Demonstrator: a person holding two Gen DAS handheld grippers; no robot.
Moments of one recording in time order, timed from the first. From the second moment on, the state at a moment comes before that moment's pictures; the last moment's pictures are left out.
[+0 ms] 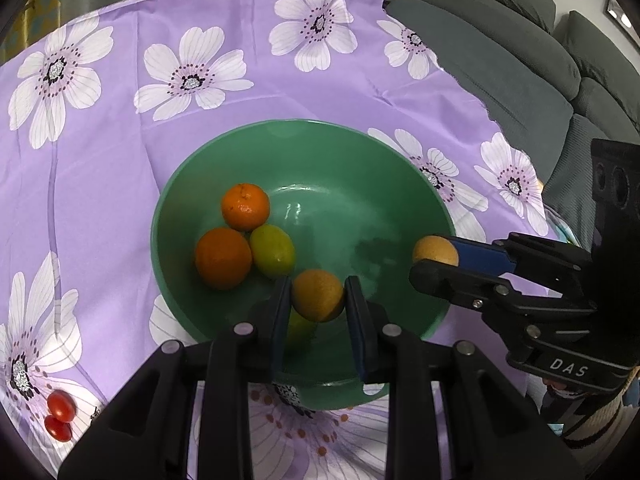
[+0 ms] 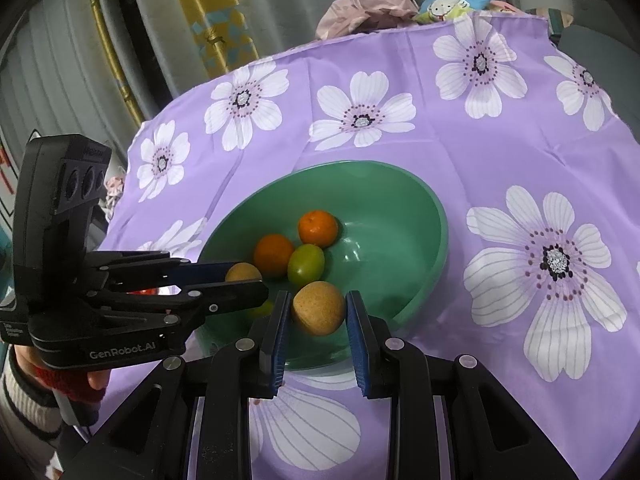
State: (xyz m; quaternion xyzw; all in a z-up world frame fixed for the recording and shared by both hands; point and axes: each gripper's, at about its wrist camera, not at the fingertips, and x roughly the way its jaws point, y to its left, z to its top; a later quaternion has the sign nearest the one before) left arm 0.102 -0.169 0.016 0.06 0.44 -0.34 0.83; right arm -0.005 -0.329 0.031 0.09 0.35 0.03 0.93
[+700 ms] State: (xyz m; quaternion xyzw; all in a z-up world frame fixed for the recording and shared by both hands) left arm 0.104 -0.166 0.009 0.06 0.45 -0.33 0.83; right arm -0.001 -0.329 0.030 0.09 0.36 0.02 0.93
